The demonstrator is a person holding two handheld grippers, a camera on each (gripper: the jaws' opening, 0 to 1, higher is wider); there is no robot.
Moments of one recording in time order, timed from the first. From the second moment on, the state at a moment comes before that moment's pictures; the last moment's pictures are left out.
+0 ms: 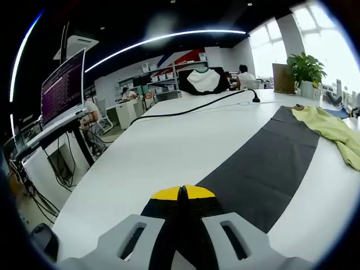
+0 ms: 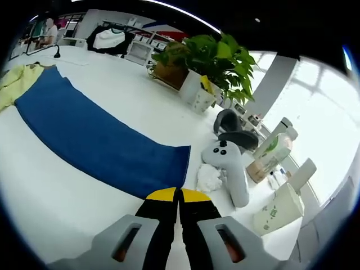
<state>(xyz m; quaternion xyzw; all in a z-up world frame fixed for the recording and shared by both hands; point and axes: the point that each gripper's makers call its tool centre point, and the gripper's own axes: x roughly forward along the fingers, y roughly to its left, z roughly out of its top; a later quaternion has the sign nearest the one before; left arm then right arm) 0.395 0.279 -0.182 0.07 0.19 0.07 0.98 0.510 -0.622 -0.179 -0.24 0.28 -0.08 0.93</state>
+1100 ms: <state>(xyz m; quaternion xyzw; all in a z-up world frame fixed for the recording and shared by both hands) 0.392 0.259 -0.148 0.12 0.14 0.03 0.98 0.502 -0.574 -0.090 -0.17 0.13 -0.05 0.97</state>
